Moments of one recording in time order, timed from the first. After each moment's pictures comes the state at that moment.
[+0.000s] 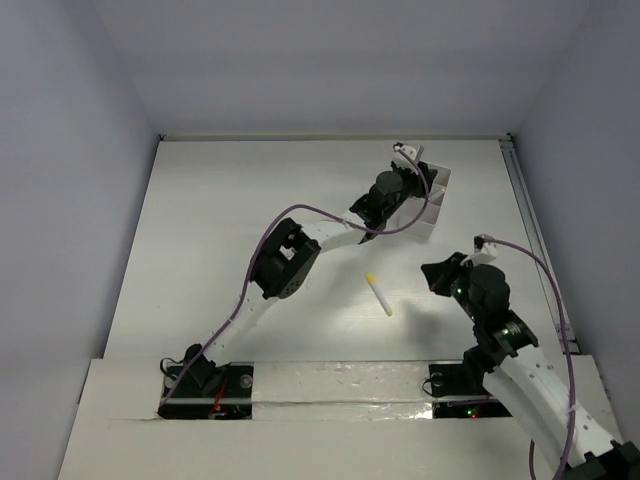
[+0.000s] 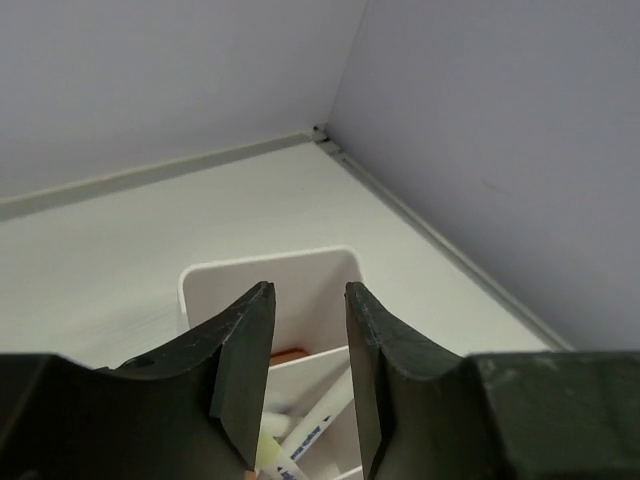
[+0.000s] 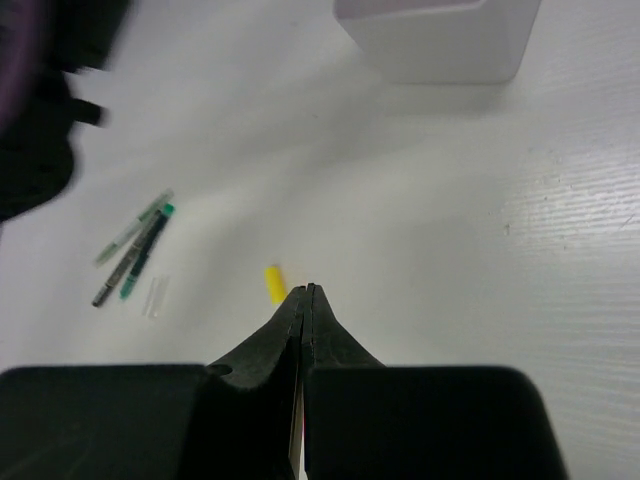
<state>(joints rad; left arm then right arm) -0.87 2.51 1.97 0.67 -0.13 -0.30 0.36 0.40 0.26 -0.15 0.02 0.65</state>
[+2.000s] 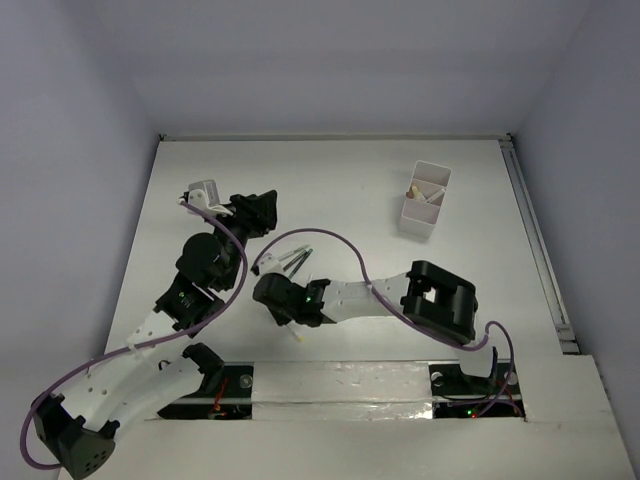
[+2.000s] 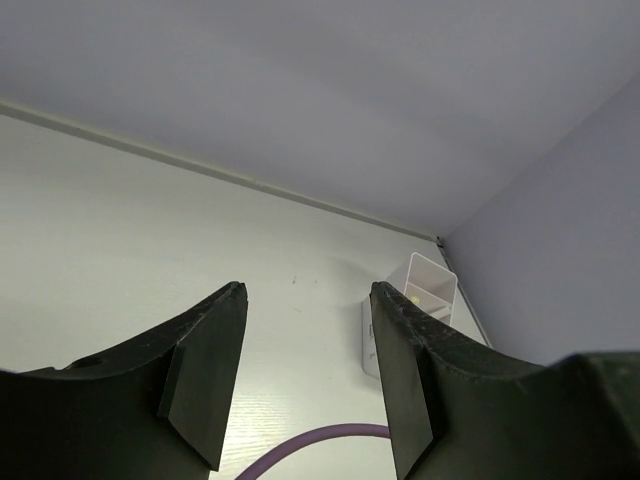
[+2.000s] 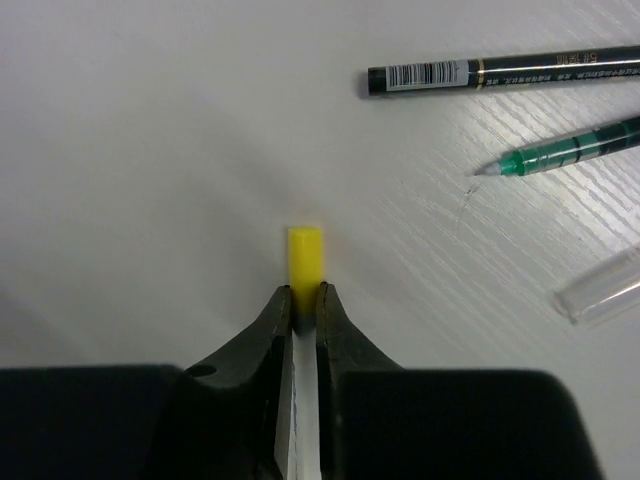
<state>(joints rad) -0.68 0.74 0.68 0.20 -0.46 -0.53 1.28 2.04 1.36 -0.22 0.33 0.51</state>
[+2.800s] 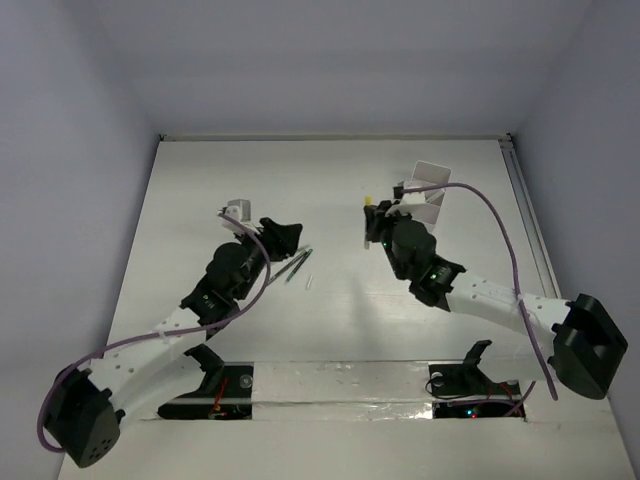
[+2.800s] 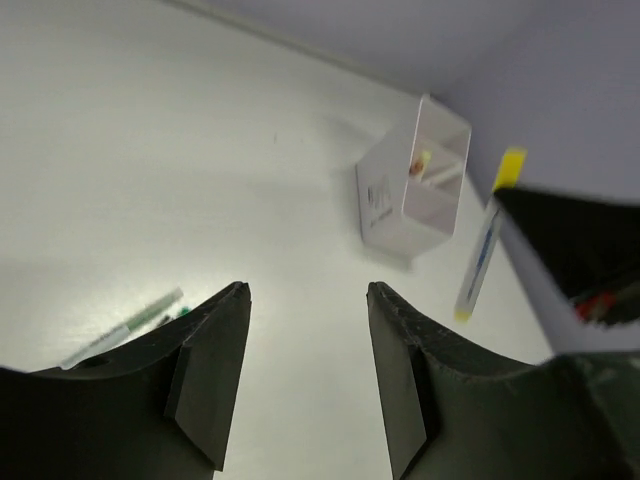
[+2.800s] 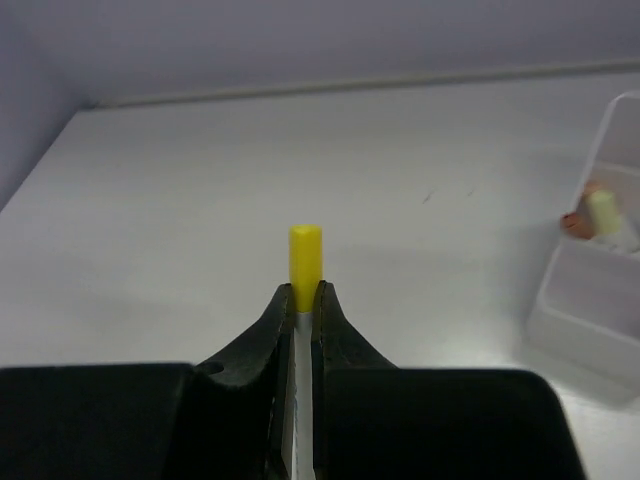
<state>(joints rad) -0.68 0.80 0.46 0.33 -0.28 -0.64 0.87 1.24 0.75 0.39 0.61 0.32</state>
